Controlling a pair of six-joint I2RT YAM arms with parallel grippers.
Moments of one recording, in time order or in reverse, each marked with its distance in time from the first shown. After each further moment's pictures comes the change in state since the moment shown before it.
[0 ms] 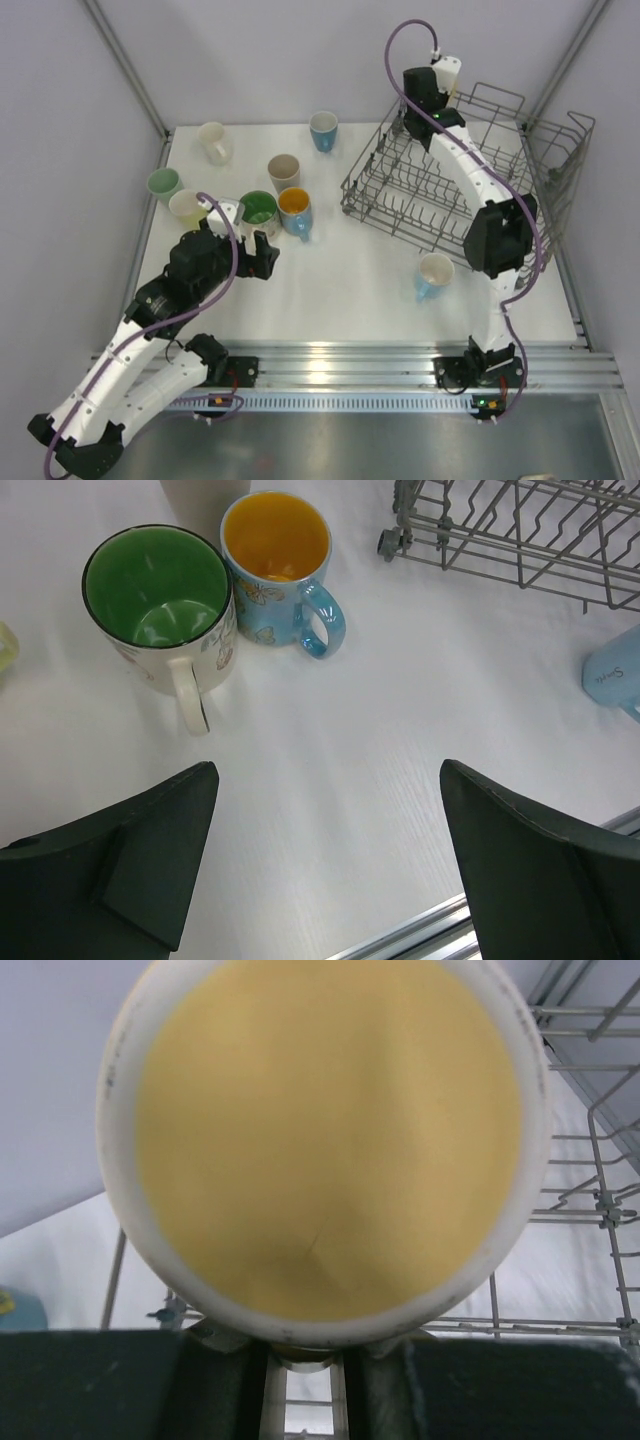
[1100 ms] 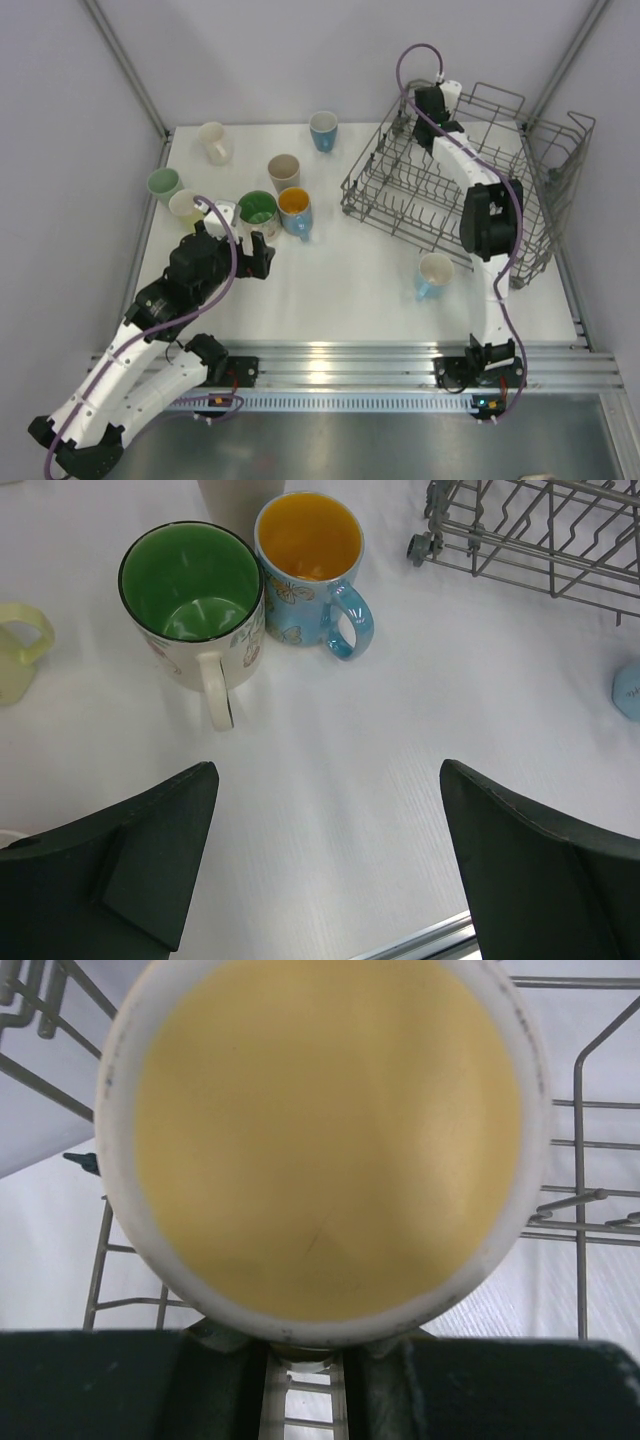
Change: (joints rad) left arm 0.000 -0.018 -0.024 -0.002 -0.061 0.000; right arm -0.123 0.198 -0.021 0.112 -0.209 0.032
